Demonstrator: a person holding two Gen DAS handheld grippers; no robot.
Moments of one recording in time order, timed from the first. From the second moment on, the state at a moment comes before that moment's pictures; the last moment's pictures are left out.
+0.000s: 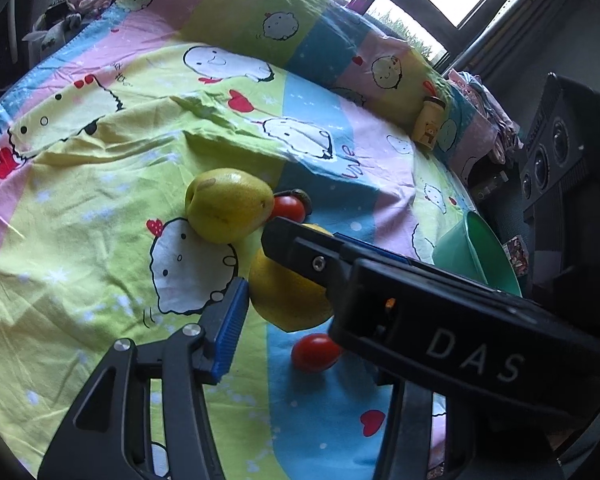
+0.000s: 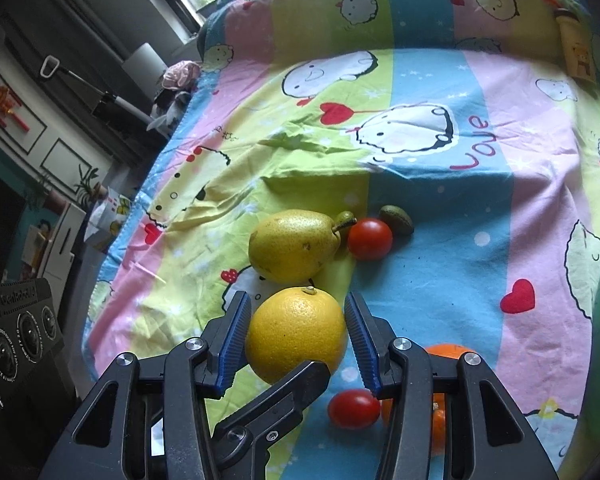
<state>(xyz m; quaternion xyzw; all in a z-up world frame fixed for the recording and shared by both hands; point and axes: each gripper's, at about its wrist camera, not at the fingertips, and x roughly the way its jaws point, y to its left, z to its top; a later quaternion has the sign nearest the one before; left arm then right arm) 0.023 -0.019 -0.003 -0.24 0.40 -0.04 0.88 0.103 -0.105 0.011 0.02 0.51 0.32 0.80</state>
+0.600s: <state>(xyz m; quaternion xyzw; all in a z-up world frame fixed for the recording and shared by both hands) 0.021 -0.062 0.049 -0.17 0.32 -0.07 0.93 0.088 -0.157 0.067 0.08 0.41 0.31 0.85</state>
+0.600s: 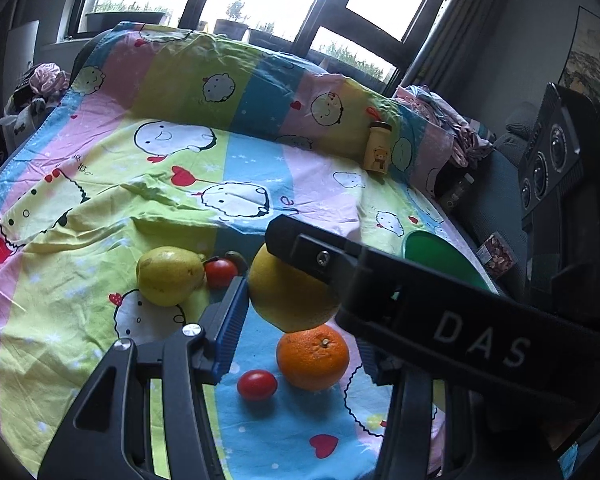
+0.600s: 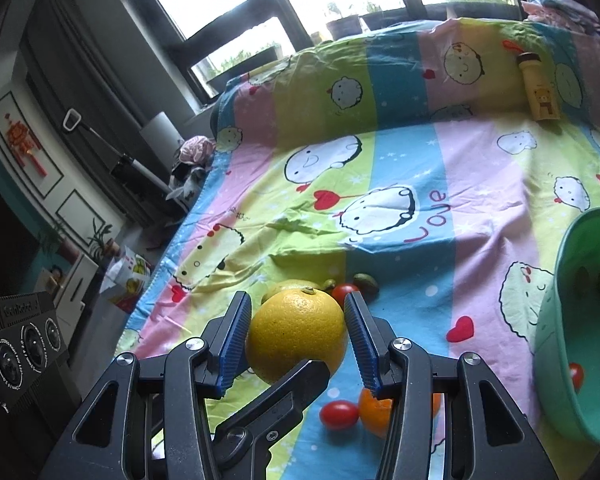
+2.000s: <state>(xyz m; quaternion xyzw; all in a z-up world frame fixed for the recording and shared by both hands) 0.097 -0.221 0.058 -0.06 0.37 -0.30 0.88 0.102 -0.338 0.077 0.23 0.37 0.09 0.90</state>
